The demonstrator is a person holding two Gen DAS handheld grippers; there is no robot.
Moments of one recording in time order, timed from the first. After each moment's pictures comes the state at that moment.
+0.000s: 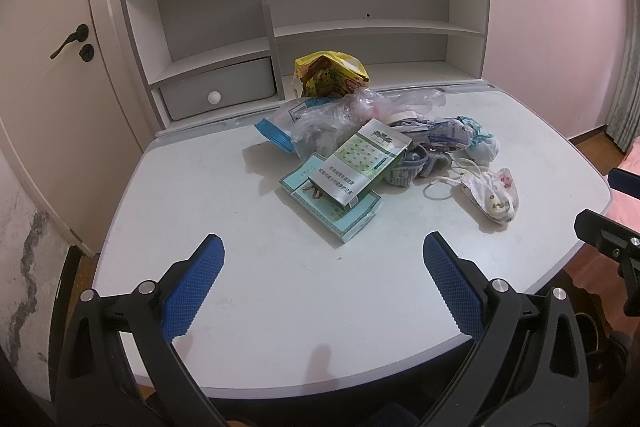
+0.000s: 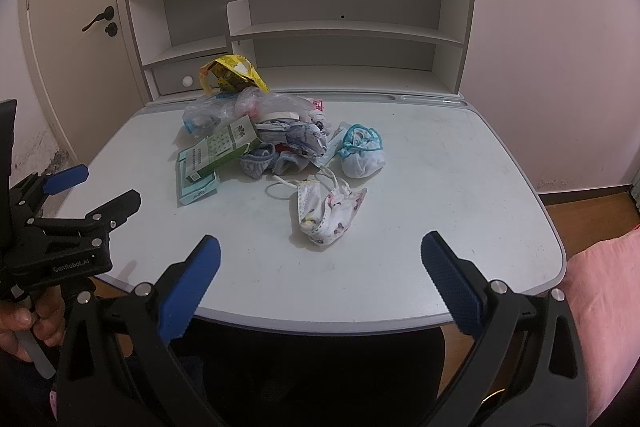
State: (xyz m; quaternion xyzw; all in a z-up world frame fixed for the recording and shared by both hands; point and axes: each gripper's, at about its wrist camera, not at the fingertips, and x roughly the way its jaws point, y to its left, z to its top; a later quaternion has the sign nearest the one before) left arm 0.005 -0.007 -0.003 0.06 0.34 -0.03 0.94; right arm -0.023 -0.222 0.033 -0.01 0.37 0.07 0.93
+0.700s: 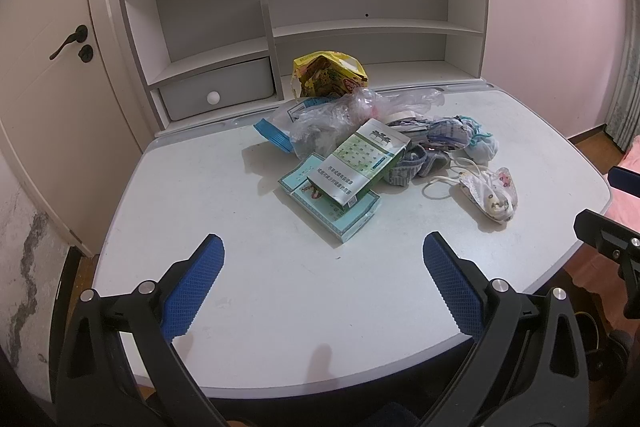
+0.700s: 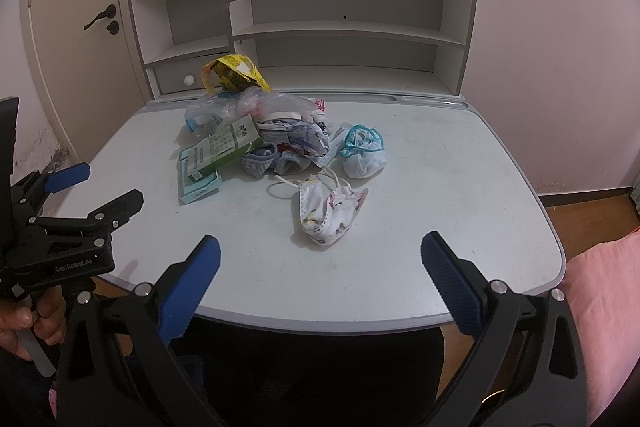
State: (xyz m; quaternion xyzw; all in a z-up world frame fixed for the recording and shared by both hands) left arm 0.000 -0.002 -0.002 0.06 0.34 -0.03 0.94; right arm -0.023 -0.219 0.032 -0.01 0.37 0.08 0.93
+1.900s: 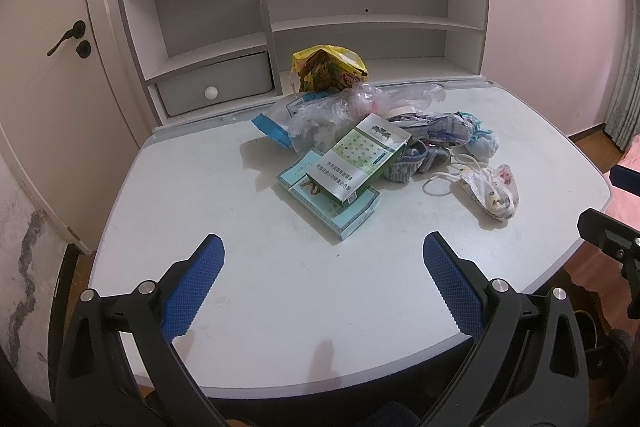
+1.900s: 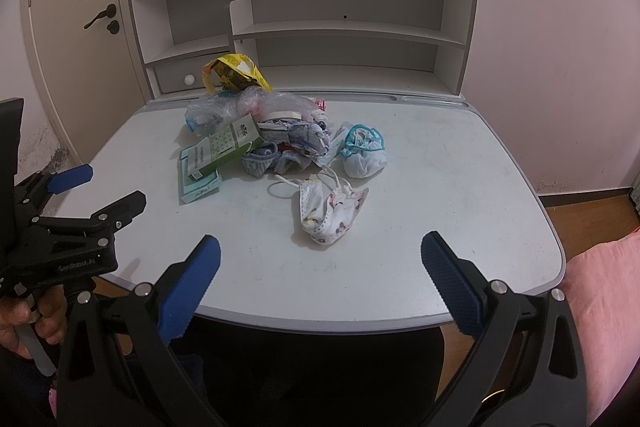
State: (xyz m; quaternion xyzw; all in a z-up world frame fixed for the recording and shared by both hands) left arm 0.001 -0.003 -0.006 0.06 0.35 -0.03 0.93; right arm -0.023 -0.218 0.032 -0.01 0.37 0.08 0.93
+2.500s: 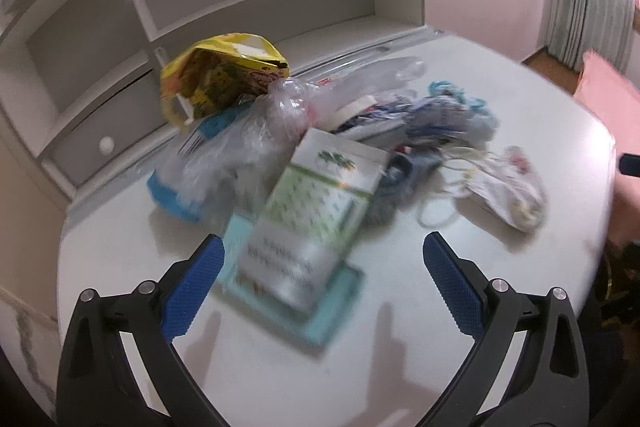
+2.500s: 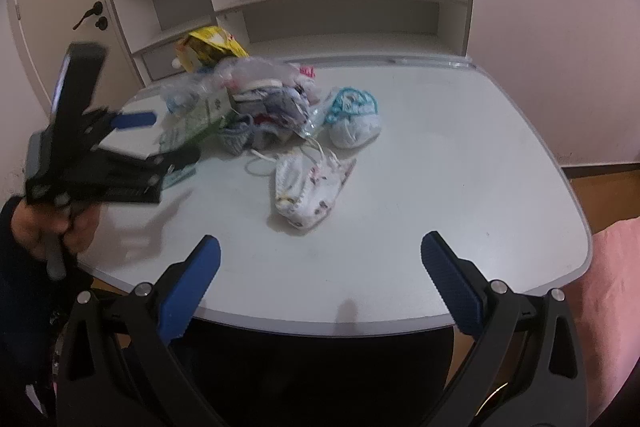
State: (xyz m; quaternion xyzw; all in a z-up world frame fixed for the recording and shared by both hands) left arm 0.121 -0.044 -0.043 0.17 0.38 -0.17 0.89; right arm 0.007 -0.250 -0.004 0.02 0.42 0.10 0.90
